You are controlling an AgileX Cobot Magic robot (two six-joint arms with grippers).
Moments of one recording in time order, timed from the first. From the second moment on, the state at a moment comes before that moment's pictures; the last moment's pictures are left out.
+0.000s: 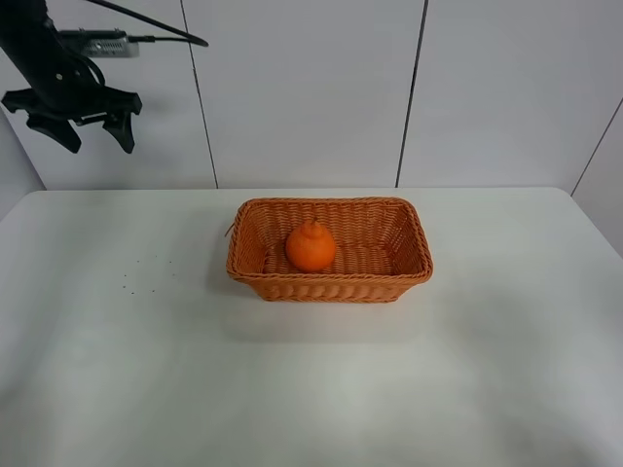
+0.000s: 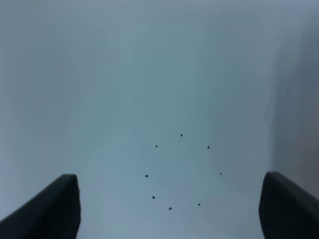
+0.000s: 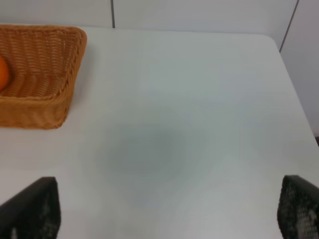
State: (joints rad) left arm -0.02 2.02 -2.02 0.08 1.19 -0.02; right arm 0.00 -0.01 -0.50 0.01 1.03 -0.01
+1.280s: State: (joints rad) left arm -0.02 0.32 -0.50 0.07 1.08 -0.04; right arm 0.00 -0.01 -0.50 0.01 1.03 -0.01
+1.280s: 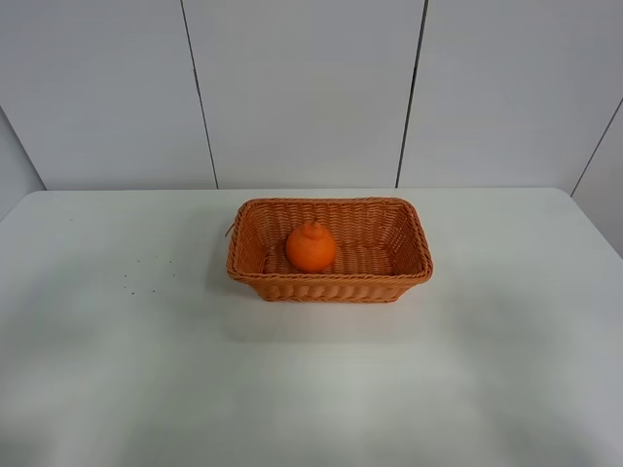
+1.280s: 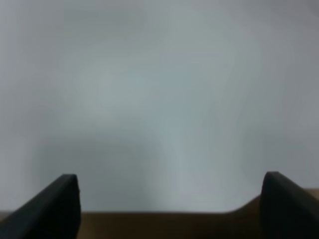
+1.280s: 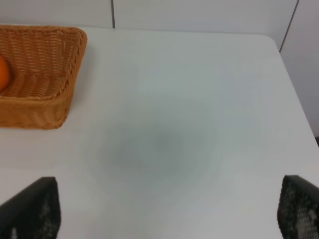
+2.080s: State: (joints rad) left arm -0.02 -0.01 -0.49 0.06 1.06 -0.04; right arm 0.00 -0.01 -0.50 0.01 1.03 -0.01
